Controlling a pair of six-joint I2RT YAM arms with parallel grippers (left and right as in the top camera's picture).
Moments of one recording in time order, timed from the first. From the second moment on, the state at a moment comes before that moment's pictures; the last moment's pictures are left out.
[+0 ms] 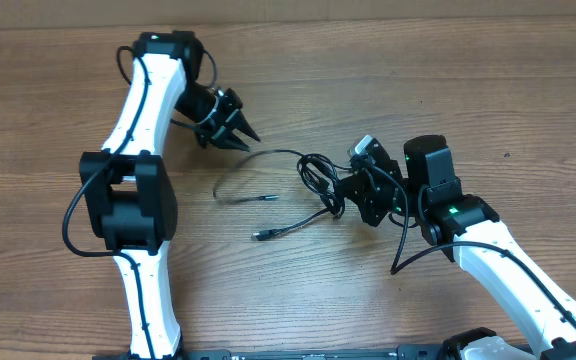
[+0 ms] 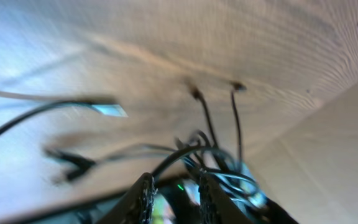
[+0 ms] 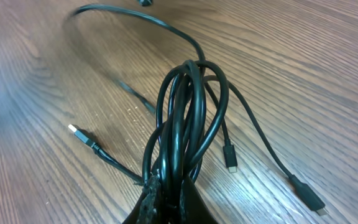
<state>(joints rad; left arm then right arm) -0.08 2.30 2.08 -1.51 0.70 -0.53 0.31 1.33 0.74 -0.20 -0.57 -0.24</state>
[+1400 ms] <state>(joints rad) -0.30 2.02 2.11 -1.61 0.58 0.79 0.23 1.33 0.74 0.12 -1.07 -0.09</state>
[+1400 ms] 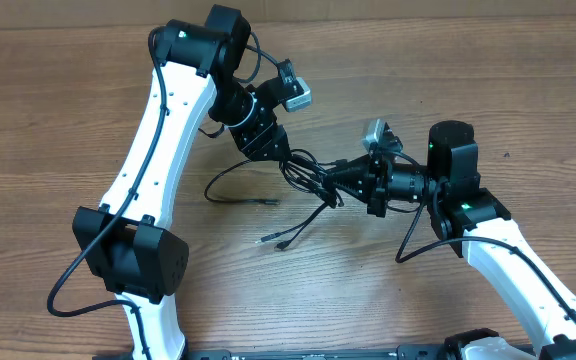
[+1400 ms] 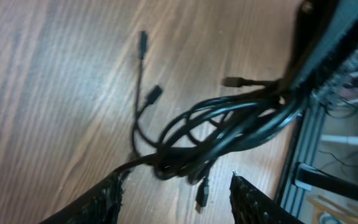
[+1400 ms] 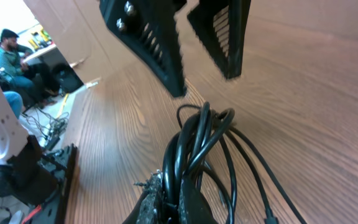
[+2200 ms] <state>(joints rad) -0.30 2.02 2.11 -1.68 0.68 0.88 0.23 1.33 0.74 0.32 -1.17 0.01</state>
